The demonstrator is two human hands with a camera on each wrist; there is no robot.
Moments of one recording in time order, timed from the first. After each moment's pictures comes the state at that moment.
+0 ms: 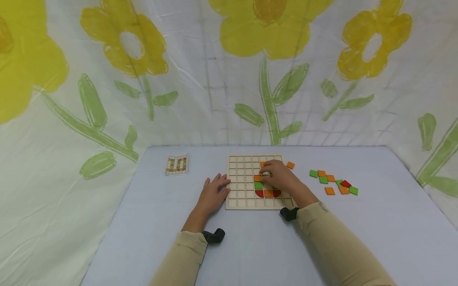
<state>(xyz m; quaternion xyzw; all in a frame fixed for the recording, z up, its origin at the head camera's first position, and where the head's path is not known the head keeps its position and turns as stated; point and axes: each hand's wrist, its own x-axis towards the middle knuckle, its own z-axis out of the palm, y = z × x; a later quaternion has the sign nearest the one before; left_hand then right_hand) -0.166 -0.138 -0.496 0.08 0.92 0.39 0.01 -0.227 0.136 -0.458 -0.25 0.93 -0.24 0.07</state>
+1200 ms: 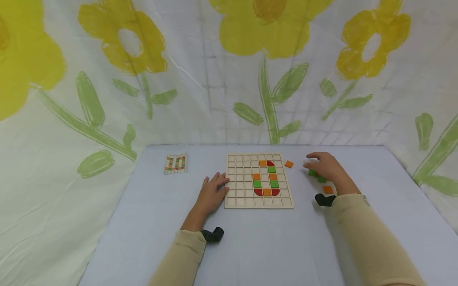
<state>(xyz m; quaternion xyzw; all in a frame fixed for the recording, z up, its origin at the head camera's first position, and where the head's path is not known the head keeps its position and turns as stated) -0.167 -0.139 -0.497 0.09 0.92 0.39 0.00 -0.249 0.272 -0.435 -0.02 0.95 -0.27 0.15</state>
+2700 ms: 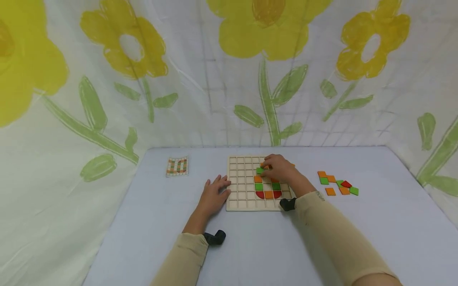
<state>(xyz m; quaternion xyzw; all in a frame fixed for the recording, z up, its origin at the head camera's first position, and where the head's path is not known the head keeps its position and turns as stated) -0.168 -0.138 -0.497 0.08 0.91 0.41 0.01 -0.253 0.137 -0.441 -0.25 0.94 -0.22 0.11</state>
